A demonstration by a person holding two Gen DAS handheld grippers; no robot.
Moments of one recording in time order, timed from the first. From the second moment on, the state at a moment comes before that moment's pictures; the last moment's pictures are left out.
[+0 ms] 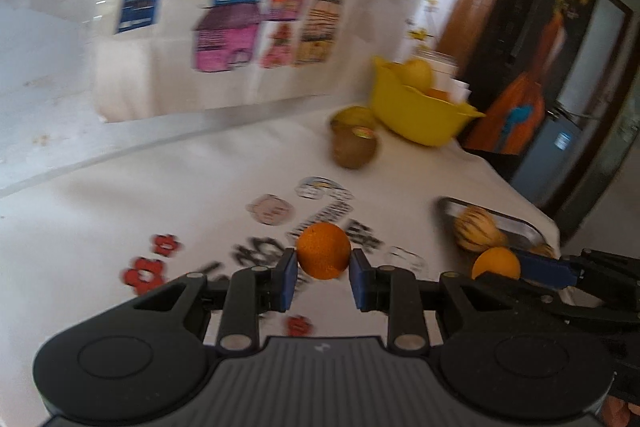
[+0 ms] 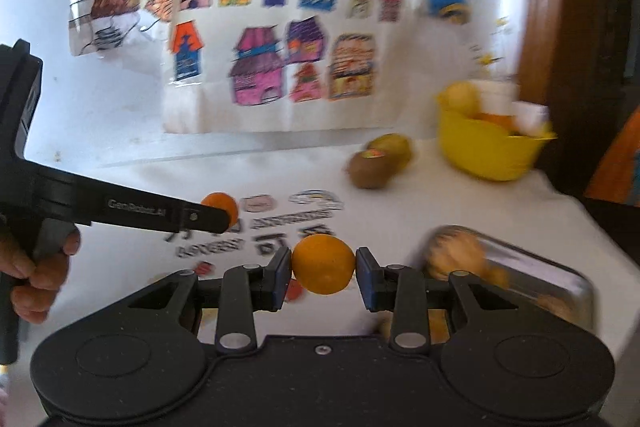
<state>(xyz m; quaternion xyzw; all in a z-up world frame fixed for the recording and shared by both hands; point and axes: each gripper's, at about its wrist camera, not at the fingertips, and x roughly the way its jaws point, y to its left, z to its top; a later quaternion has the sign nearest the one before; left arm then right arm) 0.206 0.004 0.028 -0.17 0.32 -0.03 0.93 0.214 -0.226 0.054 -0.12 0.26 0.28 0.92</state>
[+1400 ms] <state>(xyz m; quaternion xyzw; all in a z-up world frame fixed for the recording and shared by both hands) 0.139 -0.170 0.030 0.00 0.35 -0.16 0.92 0.151 -0.370 0.012 -0.05 0.26 0.17 0.95</state>
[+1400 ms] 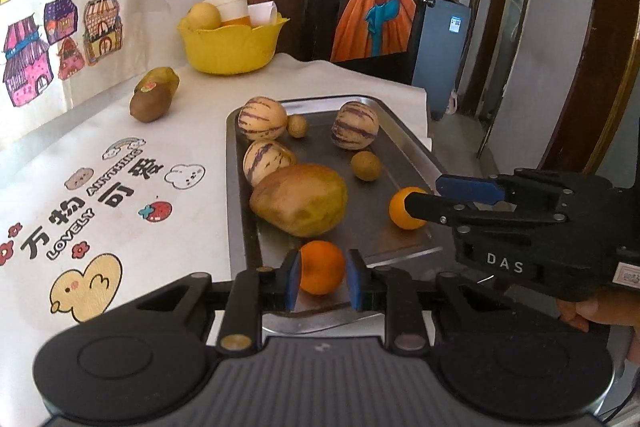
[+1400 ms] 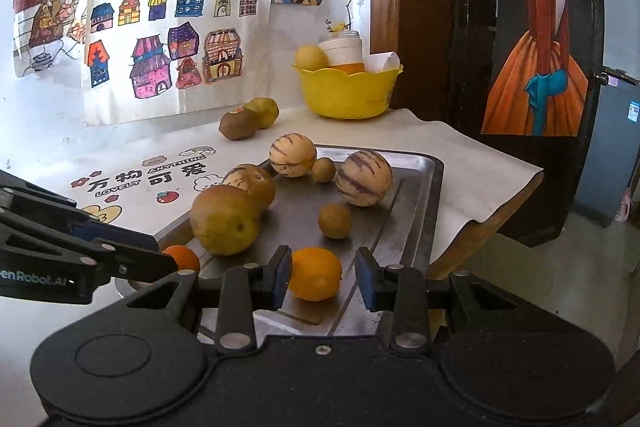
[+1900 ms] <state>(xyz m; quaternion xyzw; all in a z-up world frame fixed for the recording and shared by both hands) 0.138 -0.160 0.031 -0.03 0.36 -0.17 0.92 0.148 -0.369 0.014 -0.04 0.27 0.16 0.95</state>
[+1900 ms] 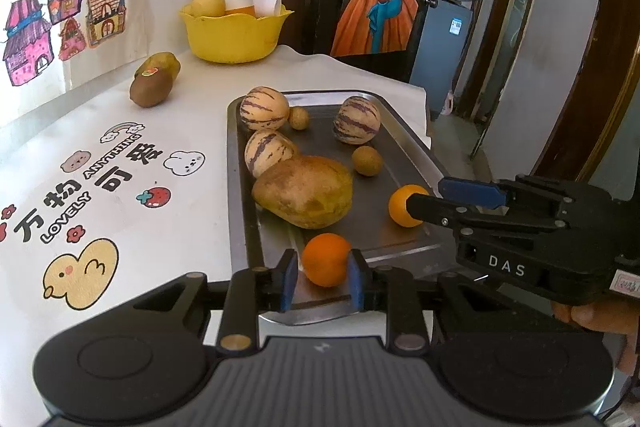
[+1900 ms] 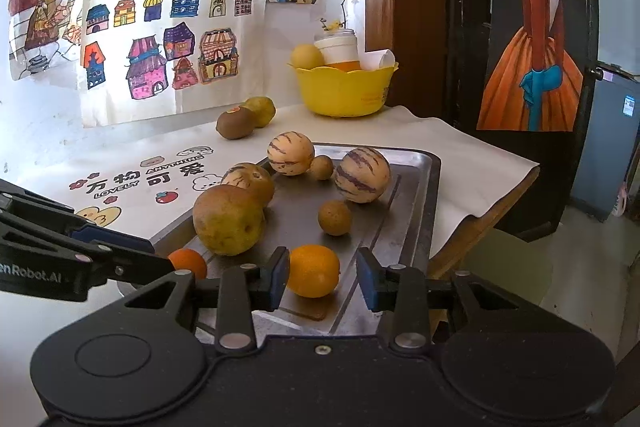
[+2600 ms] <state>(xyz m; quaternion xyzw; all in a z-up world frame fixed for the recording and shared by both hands) 0.109 -0.064 0.044 -0.05 0.35 -0.10 0.93 0.106 -0.327 0.036 -0.02 0.30 0.17 0.94</state>
